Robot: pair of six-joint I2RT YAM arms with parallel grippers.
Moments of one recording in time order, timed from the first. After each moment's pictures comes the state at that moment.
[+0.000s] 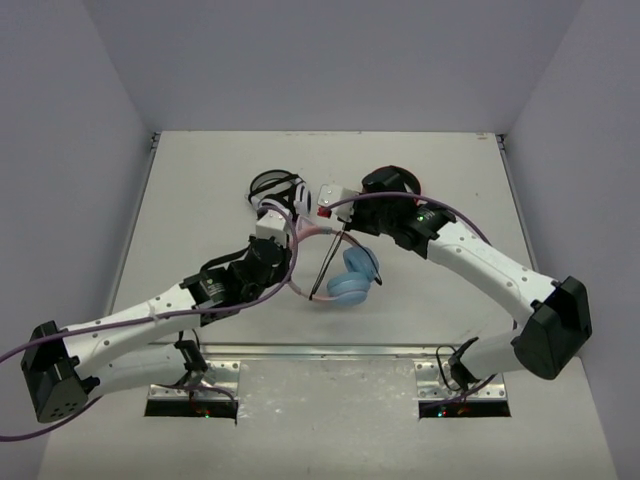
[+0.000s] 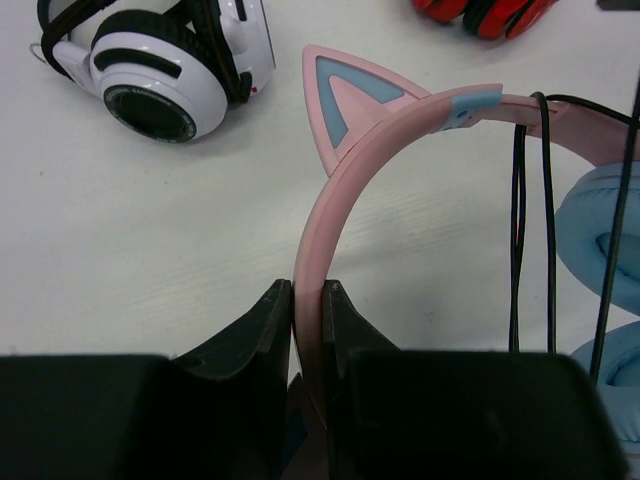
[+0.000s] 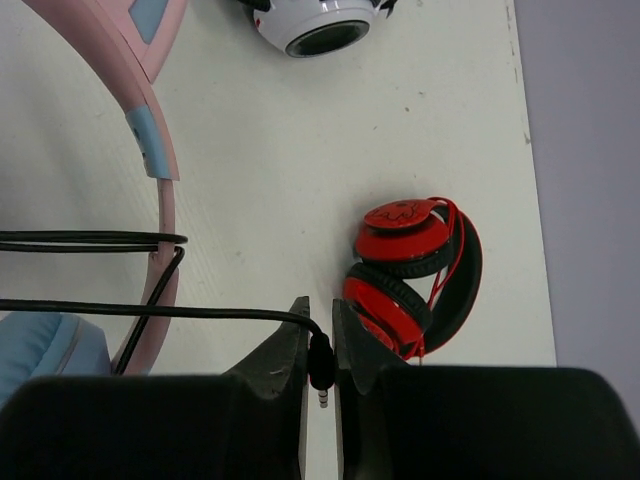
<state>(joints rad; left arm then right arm) -0.92 1.00 0.71 -0.28 -0.53 -0.41 0.68 1.40 1.16 -0.44 0.03 -0.77</state>
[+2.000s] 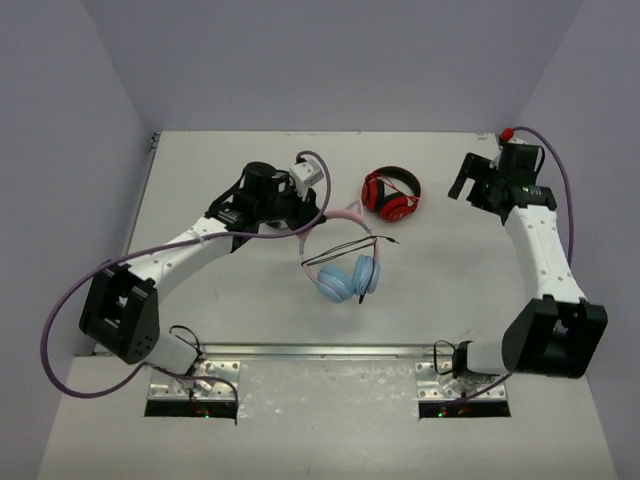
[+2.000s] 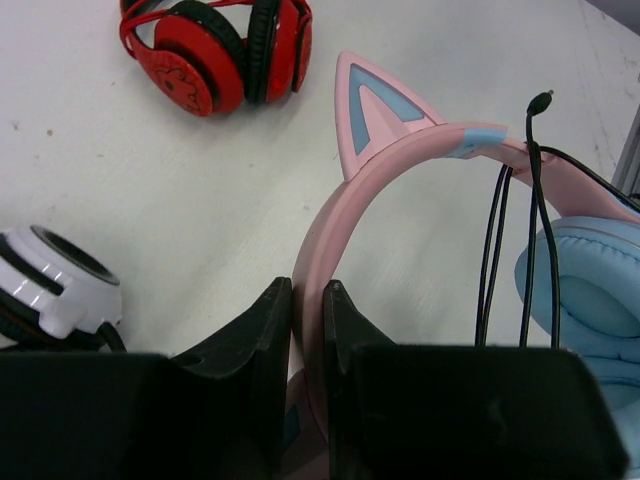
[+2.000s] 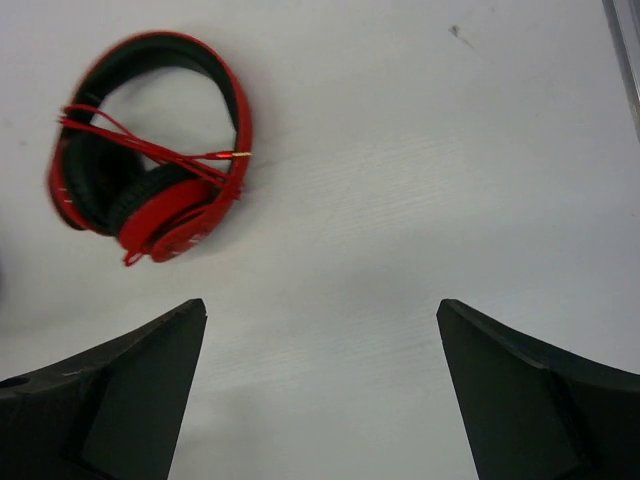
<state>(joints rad) -0.48 1.41 1.01 -0.05 0.50 0.02 -0.14 1.43 1.19 -0.56 -0.01 0.22</state>
